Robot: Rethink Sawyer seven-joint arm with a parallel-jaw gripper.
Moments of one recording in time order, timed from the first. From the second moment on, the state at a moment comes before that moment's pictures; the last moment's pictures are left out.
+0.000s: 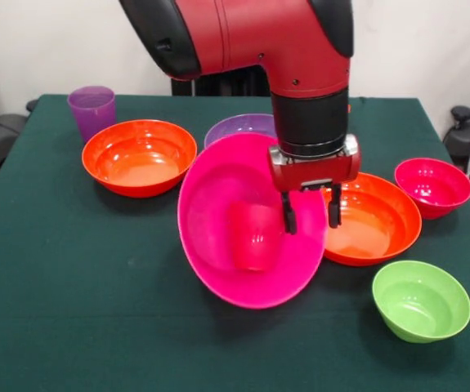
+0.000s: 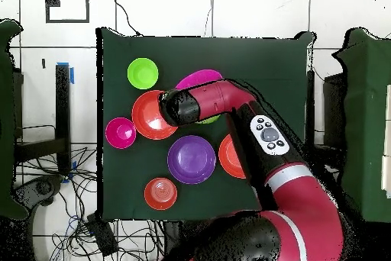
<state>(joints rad) -0.52 -0.48 0.58 1.52 -0.62 0.57 1.97</state>
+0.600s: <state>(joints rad) -0.57 -0.48 0.57 1.54 -0.62 0.57 1.97</state>
